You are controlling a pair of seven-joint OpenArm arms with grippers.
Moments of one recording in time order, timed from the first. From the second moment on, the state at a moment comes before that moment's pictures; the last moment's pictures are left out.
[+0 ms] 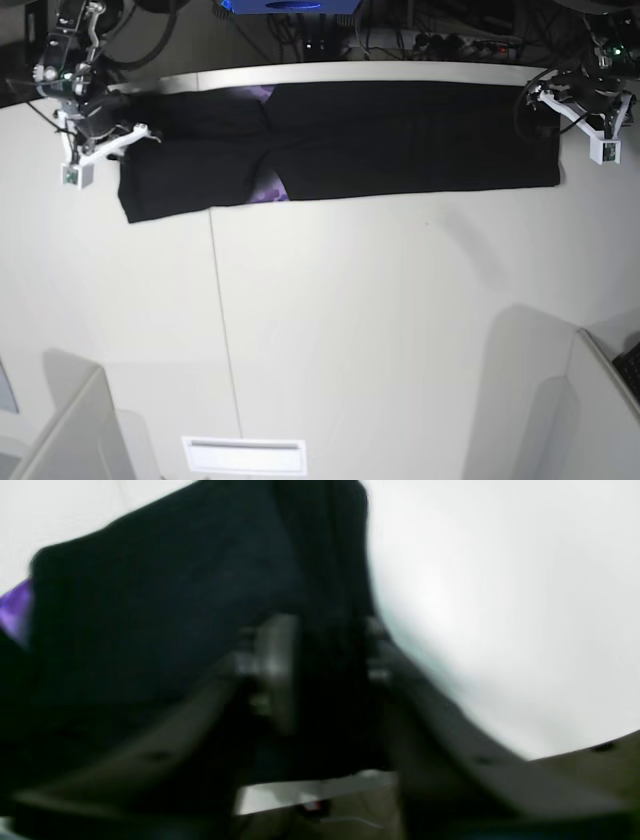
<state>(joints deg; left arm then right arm) 35.3 -18.1 -37.0 113.2 -31.2 -14.9 57.1 -25.1 6.6 22.3 111.9 23.8 4.5 -54.6</state>
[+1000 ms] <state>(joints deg) 6.5 -7.9 -18.5 90.1 -6.7 -14.3 53.9 -3.0 10.7 22.6 79.8 25.1 12.5 -49.2</state>
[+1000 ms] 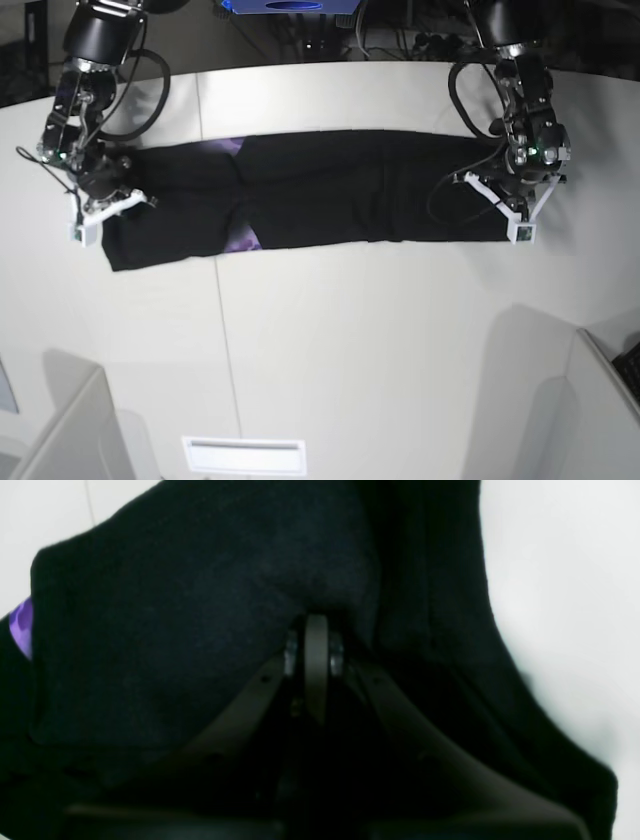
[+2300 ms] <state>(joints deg) 12.4 -14.2 -43.4 101.5 -33.8 -23.2 66.0 -13.0 4.6 22.1 107.5 23.7 8.8 -51.7</state>
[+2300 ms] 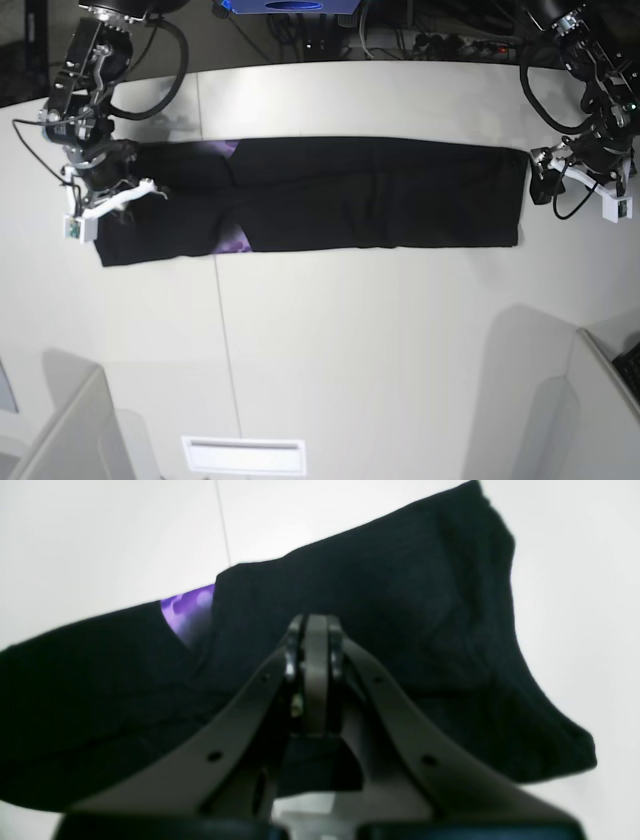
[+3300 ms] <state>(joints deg) 9.8 -19.1 -28.7 81.6 -34.8 -23.7 53.7 -17.7 4.6 22.1 107.5 23.6 8.8 -51.7</state>
